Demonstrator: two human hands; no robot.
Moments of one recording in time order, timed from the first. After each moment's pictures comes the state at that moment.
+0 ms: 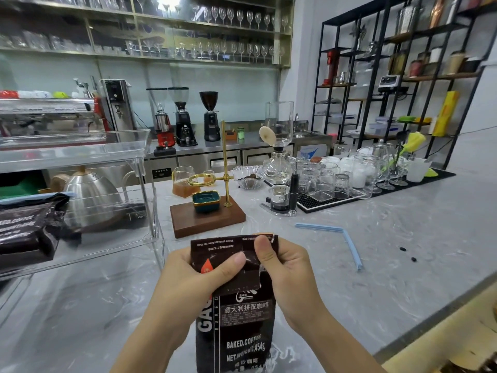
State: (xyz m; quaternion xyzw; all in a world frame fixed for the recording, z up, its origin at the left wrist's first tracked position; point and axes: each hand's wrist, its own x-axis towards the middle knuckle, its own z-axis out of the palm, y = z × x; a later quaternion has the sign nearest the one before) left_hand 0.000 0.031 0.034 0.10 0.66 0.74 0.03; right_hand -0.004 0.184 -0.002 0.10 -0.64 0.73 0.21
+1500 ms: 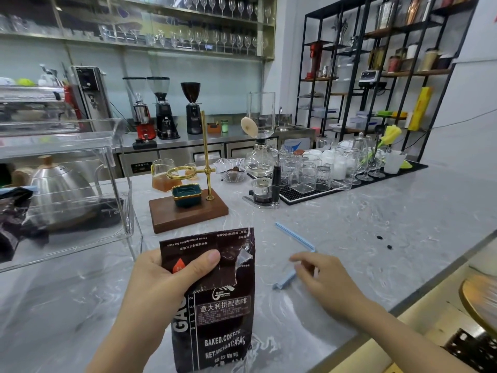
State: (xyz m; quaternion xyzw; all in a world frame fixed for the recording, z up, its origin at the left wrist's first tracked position) left_hand 0.003 0.031 0.026 0.06 0.65 0.75 0.02; right_hand -0.015 0.316 -0.071 0.02 -0.93 0.32 0.18
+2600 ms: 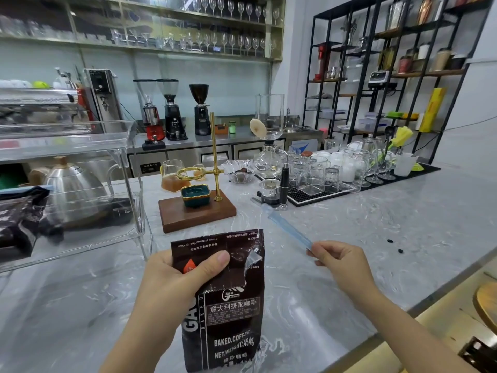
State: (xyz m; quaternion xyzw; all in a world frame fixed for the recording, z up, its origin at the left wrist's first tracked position) left_hand 0.002 0.029 0.024 0.07 0.66 0.75 0.02; right_hand -0.035 0.328 -0.066 -0.08 -0.74 0.62 0.23
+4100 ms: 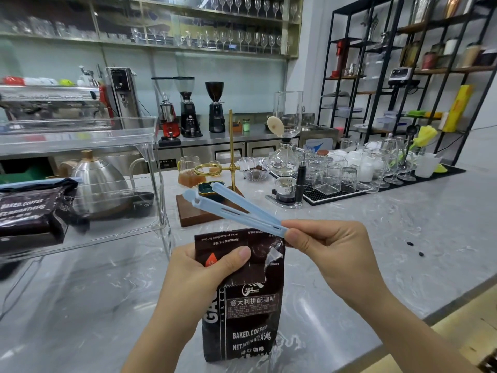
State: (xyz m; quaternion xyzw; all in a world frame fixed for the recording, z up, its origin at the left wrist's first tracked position) left_hand 0.004 0.028 0.022 0.07 0.65 0.76 0.01; right_hand 0.018 0.224 0.034 0.10 -0.71 0.65 0.25
